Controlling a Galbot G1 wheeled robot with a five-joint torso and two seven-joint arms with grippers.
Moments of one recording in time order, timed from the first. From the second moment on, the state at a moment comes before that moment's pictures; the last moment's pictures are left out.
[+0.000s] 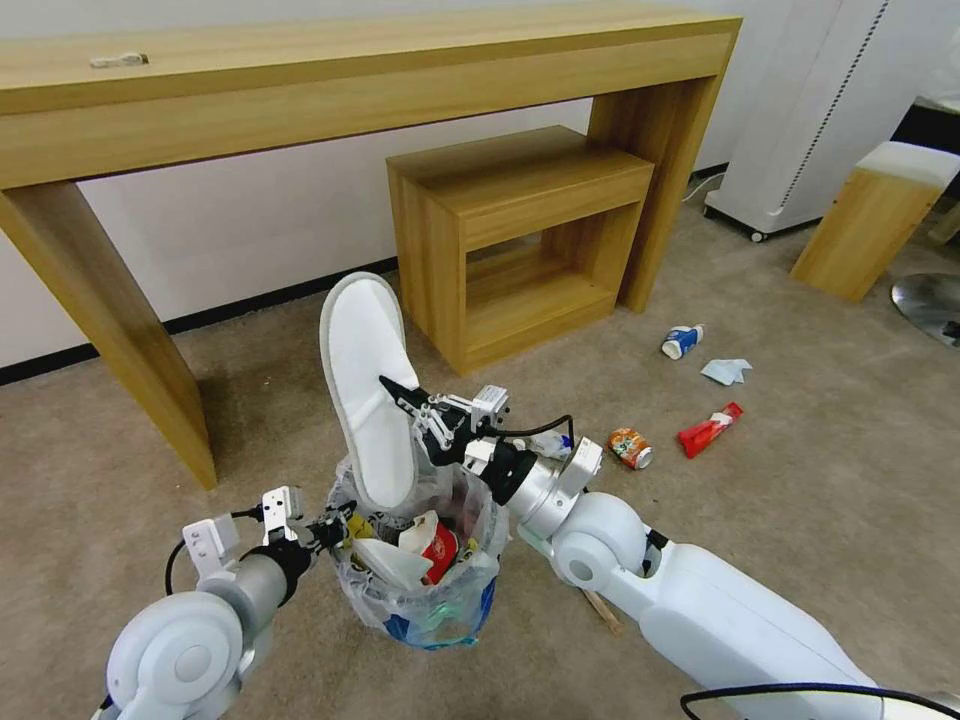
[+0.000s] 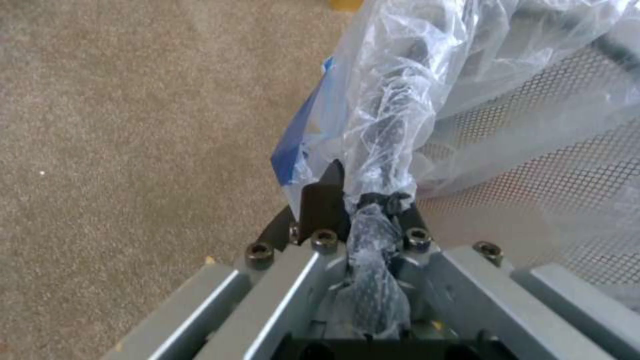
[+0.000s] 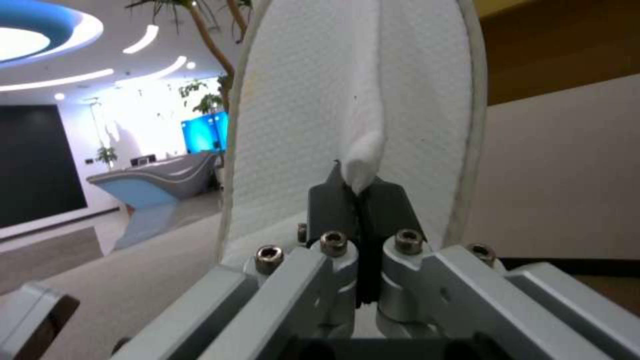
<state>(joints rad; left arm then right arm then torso) 1.50 -0.99 -0.52 -2.24 -1.23 0.53 -0.47 -0.70 1.01 -0.38 1.89 0.86 0.24 -0.17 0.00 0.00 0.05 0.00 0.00</state>
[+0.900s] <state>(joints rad) 1.53 -0.99 -0.54 -2.32 -1.24 0.53 -0.48 -0.72 1.01 -0.40 1.82 0.81 0.29 -0.22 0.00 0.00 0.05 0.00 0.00</state>
